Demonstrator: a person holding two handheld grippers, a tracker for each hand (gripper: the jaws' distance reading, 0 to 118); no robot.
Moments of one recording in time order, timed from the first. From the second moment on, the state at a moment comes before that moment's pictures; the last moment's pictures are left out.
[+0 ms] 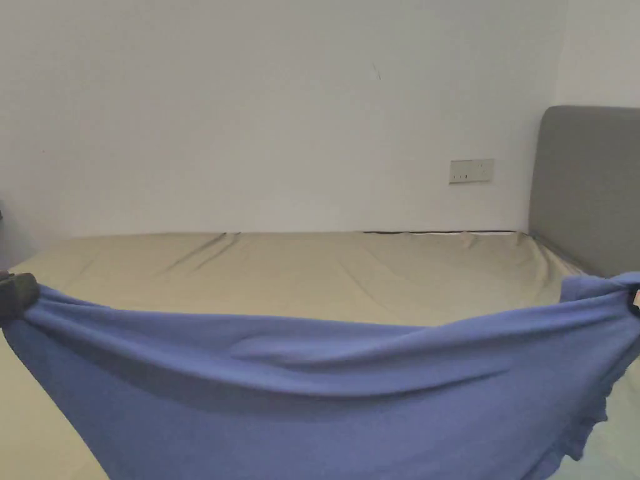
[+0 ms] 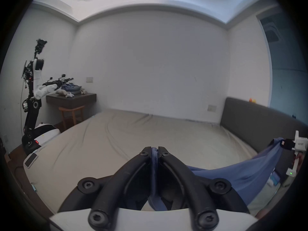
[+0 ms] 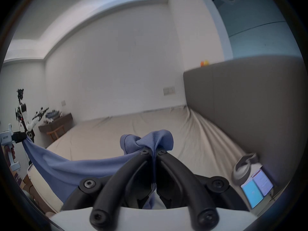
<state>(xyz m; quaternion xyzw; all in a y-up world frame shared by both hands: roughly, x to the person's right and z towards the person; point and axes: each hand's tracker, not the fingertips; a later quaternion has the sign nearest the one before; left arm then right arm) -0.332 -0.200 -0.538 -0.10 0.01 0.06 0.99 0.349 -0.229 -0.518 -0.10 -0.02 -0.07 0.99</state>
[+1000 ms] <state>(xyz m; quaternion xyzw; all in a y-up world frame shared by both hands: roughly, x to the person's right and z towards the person) -0.297 -0.121 -0.821 -0.04 0.10 0.00 0.99 0.345 -0.117 -0.801 -0.02 -0.11 0.06 0.99</state>
